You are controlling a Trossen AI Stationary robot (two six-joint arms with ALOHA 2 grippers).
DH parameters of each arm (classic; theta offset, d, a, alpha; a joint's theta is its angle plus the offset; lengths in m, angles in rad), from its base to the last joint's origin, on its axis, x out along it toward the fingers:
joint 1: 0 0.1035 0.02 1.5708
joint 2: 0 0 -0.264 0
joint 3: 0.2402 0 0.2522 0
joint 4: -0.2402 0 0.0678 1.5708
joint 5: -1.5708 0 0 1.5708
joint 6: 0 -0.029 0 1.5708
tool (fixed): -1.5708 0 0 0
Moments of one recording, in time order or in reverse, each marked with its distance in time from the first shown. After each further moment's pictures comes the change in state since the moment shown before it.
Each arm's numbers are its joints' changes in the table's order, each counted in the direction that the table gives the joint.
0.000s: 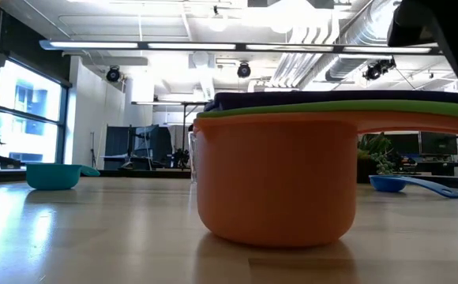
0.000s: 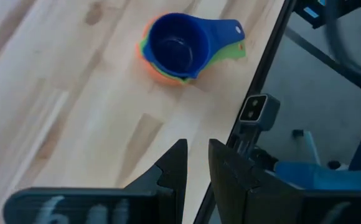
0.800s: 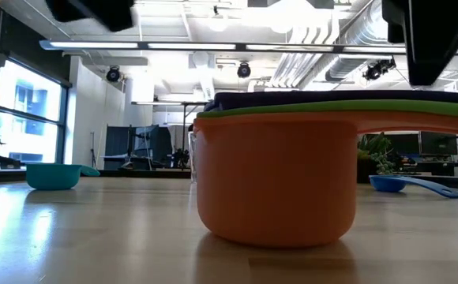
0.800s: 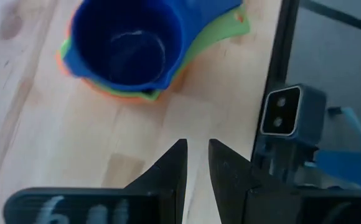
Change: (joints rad) left arm 0.004 -0.257 0.000 0.235 -0.007 -0.228; right arm 0.015 -0.016 -0.002 0.068 0.157 -0.177
